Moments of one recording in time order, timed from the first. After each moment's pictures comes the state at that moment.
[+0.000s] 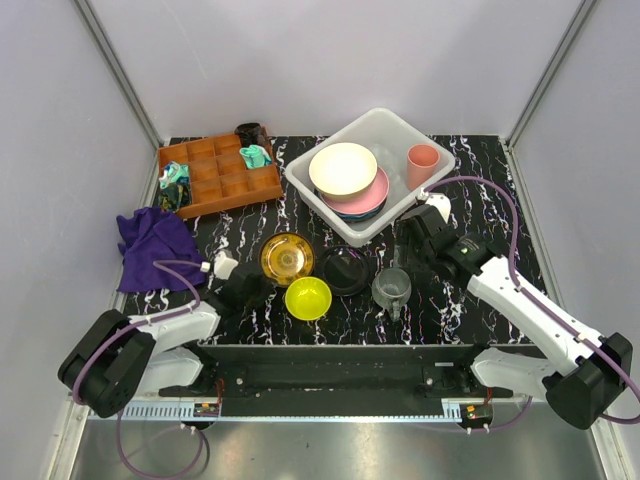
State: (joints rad) left arm -0.60 1.18 0.27 0.13 -0.31 -1.33; right arm 0.63 1.12 1.03 -0.84 0.38 0.58
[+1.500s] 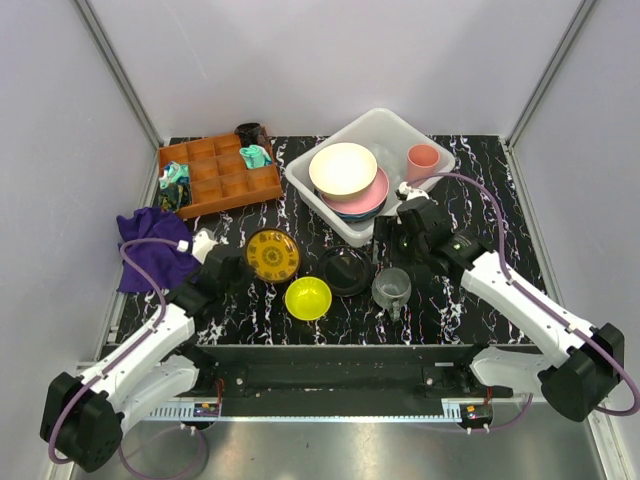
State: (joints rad) left arm -0.49 0.85 0.49 -0.37 -0.32 -1.08; right arm 0.63 1.17 1.03 -0.66 0.11 0.55
